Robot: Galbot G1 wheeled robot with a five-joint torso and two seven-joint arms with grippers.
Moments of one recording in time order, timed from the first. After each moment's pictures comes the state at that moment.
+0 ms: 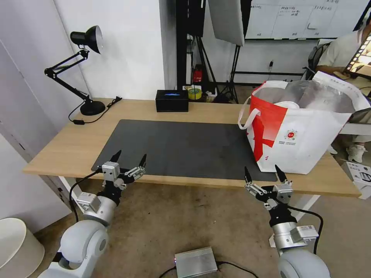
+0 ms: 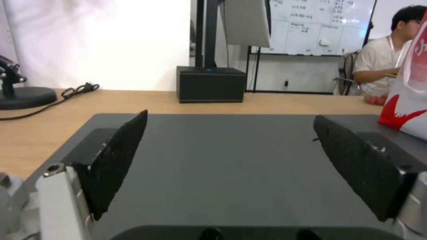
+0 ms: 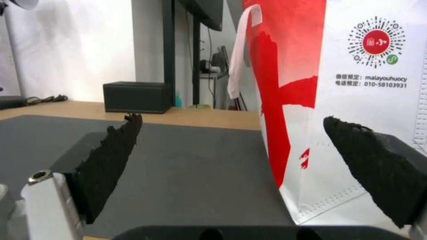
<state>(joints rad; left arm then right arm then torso) 1.40 -1.17 -0.50 -2.10 -0.41 0.06 0.01 -1.60 1.19 0.48 2.13 0.25 0.19 0.15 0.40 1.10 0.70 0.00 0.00</state>
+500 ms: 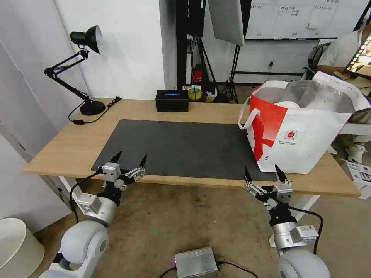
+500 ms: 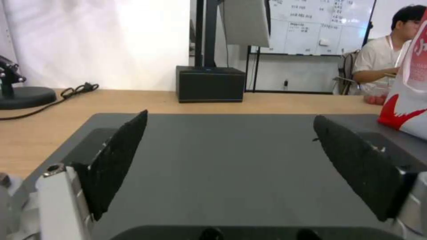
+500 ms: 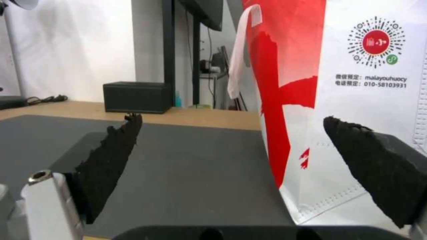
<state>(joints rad) 1.40 -1.17 -0.50 -2.10 -0.41 0.06 0.01 -1.60 1.19 0.48 2.13 0.25 0.19 0.15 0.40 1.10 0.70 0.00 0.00</state>
